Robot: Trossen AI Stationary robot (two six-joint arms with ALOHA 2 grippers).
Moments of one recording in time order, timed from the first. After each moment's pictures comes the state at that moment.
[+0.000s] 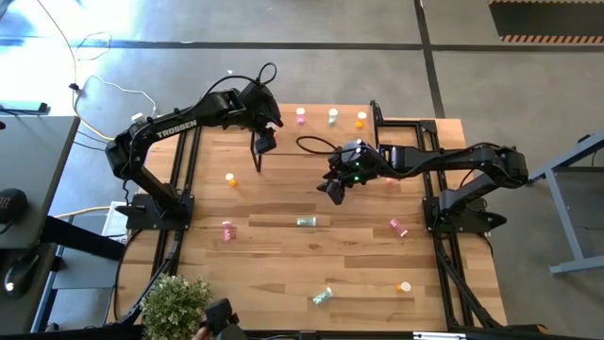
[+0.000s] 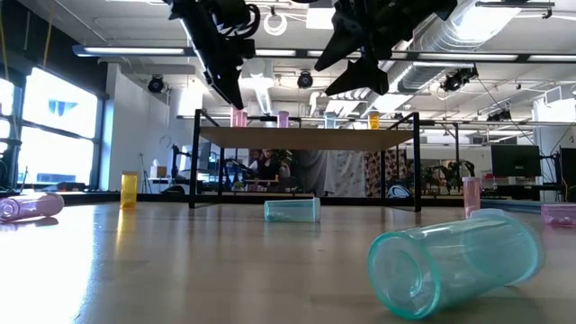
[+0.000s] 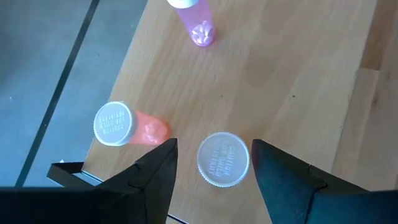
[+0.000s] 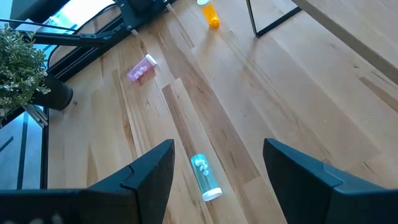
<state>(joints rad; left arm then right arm) 0.69 1.57 1.42 -0.82 -0.10 0.34 -0.12 1.42 1.08 -0.33 -0.08 0.48</state>
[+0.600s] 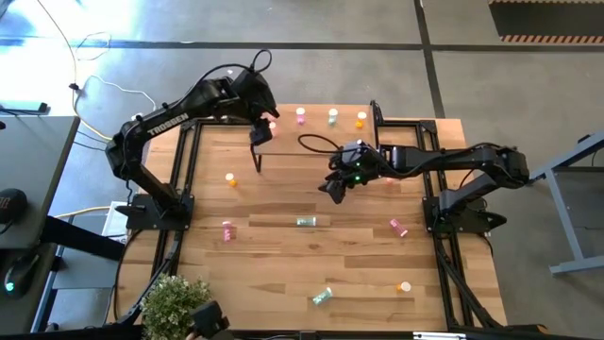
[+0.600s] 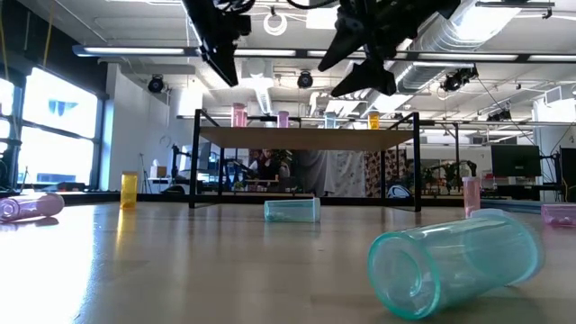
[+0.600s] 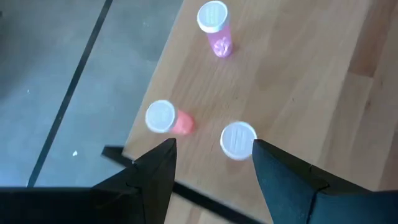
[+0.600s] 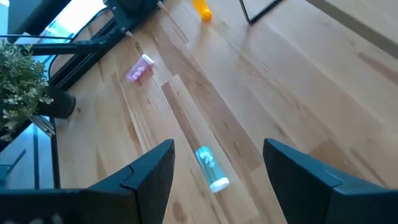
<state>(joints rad) 0.69 1.57 1.63 -1.04 -0.14 0.32 -0.12 1.41 1.08 -0.37 -0.08 0.58</state>
